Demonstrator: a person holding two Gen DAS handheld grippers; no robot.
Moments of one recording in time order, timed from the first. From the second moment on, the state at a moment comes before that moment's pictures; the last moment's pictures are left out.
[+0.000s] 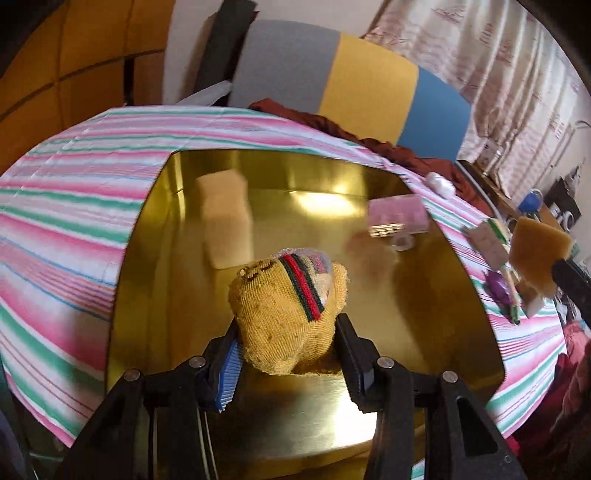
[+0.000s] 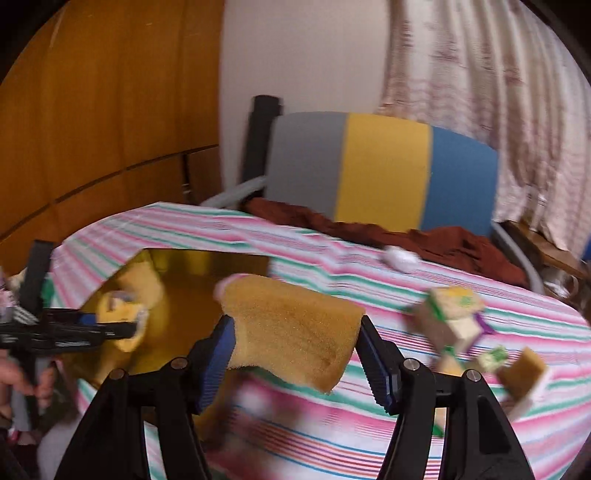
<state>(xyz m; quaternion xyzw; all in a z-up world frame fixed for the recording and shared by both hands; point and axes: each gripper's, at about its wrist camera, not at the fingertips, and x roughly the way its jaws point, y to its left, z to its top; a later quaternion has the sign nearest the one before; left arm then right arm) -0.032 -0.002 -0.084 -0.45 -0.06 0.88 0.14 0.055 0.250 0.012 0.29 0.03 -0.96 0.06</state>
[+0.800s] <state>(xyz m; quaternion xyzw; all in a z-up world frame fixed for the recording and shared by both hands) -0.033 -0.036 -0.049 -0.42 -0.11 0.90 0.07 0.008 0.172 -0.040 0.37 -0.01 -0.92 0.11</state>
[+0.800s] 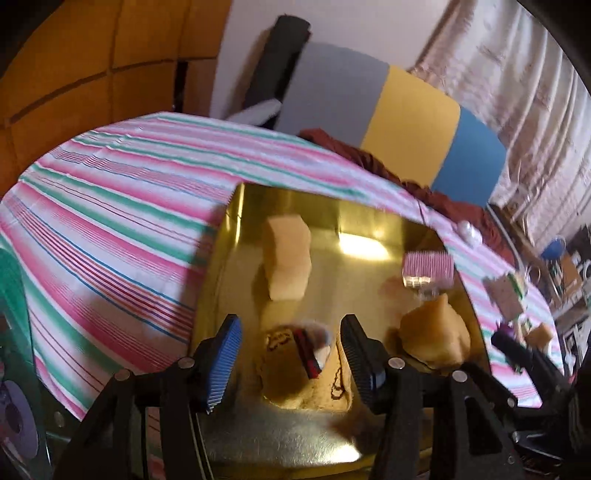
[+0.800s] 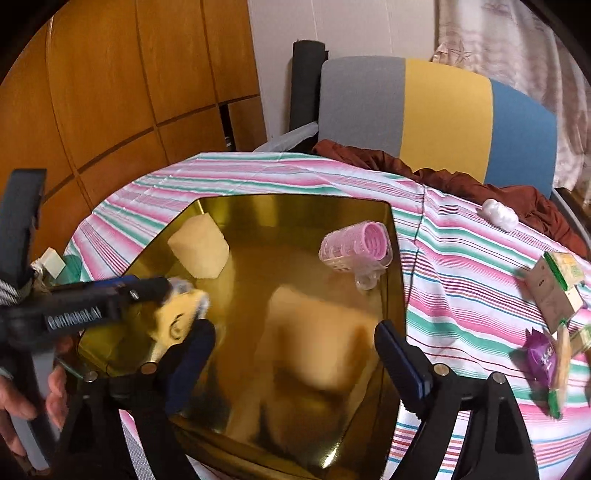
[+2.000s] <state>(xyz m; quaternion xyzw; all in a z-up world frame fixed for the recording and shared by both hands) 0.044 0.110 -0.040 -0.41 -0.02 0.87 0.28 0.034 0.461 -0.038 0.41 -0.16 -0.88 -0.18</state>
